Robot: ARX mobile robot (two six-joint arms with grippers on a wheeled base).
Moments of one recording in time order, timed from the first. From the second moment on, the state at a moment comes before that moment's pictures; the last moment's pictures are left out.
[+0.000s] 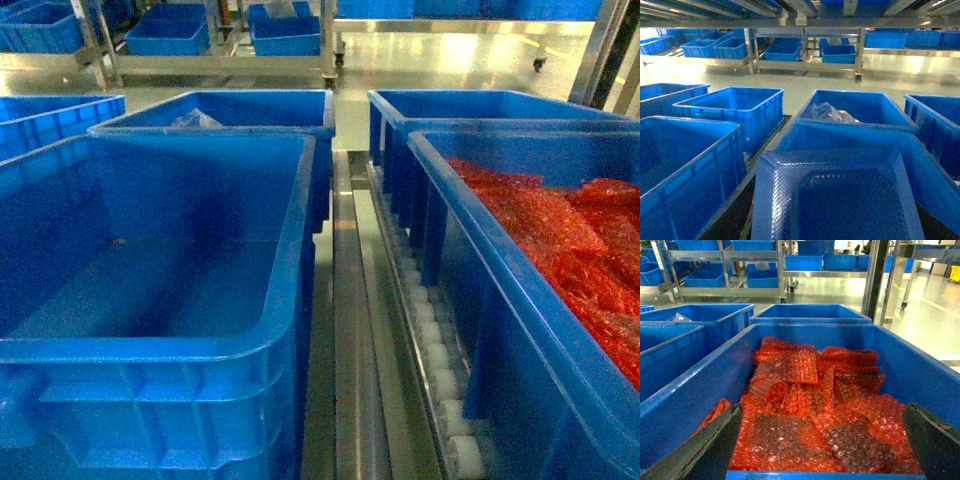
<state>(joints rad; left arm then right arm) -0.46 0.46 0.34 0.18 -0.64 0.05 0.00 0.01 0.01 -0.01 0.00 0.00</state>
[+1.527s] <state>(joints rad) -0.46 0.46 0.34 0.18 -0.64 0.05 0.00 0.01 0.01 -0.01 0.00 0.00</state>
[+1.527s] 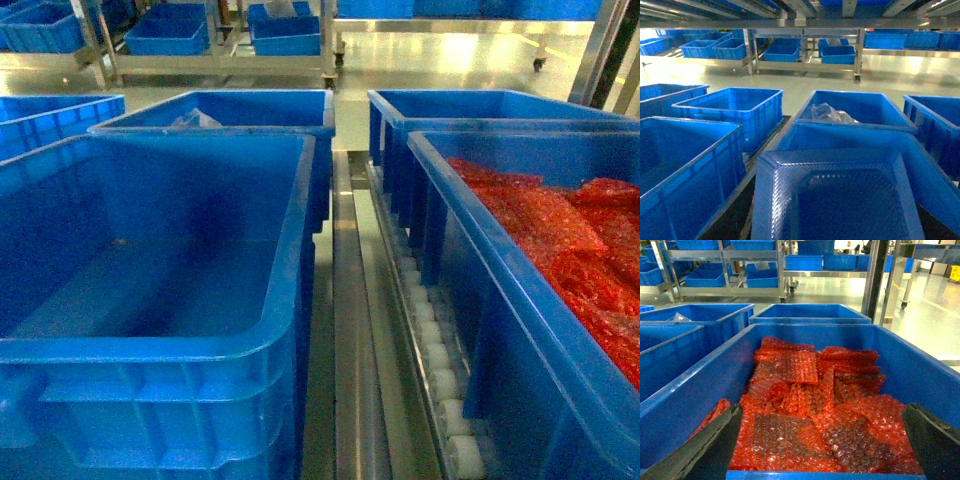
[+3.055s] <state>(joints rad) -0.52 0.72 0.42 0.19 -0.79 0.01 0.00 0.01 0.01 0.00 0.00 0.00</state>
